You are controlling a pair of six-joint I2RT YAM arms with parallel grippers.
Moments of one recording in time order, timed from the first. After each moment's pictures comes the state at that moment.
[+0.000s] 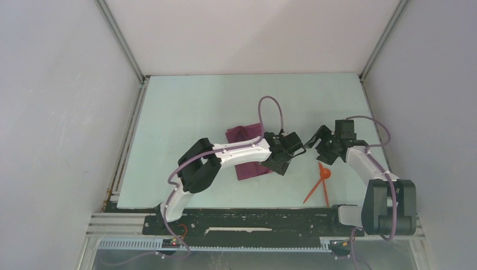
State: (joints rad) left arm -1.10 2.12 1.70 -0.81 -0.21 -0.57; right arm -0.02 1.28 0.68 -0.37 -0.25 0.68
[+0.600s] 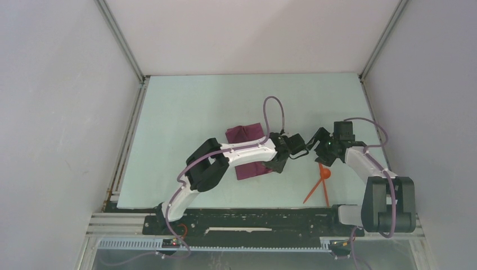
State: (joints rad) left arm -1.10 2.24 1.80 -0.91 -0.30 -0.60; right arm -0.03 1.30 0.66 -0.36 -0.27 0.67
